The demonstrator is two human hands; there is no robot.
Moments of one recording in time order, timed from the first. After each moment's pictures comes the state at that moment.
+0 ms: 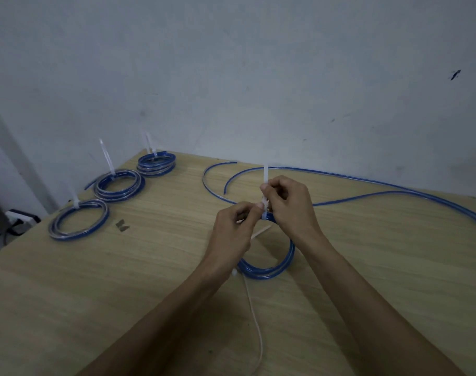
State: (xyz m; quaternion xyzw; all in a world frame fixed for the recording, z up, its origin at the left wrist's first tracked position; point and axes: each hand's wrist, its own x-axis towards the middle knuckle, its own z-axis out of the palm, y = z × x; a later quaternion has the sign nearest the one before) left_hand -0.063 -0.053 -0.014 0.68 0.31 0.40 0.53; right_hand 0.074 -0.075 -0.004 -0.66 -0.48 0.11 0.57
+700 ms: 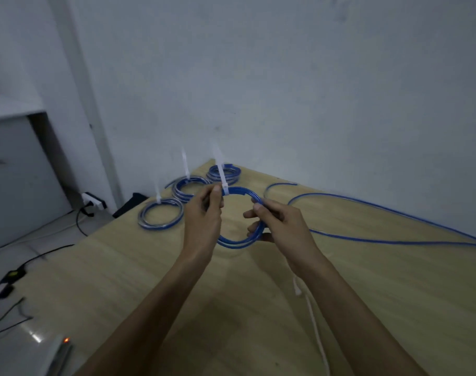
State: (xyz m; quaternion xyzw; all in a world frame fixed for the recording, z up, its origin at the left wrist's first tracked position) left_hand -0.192 0.024 0.003 0.55 0.38 0.60 0.43; right_hand -0.051 -0.044 0.021 -0.55 -0.50 0.37 0.56
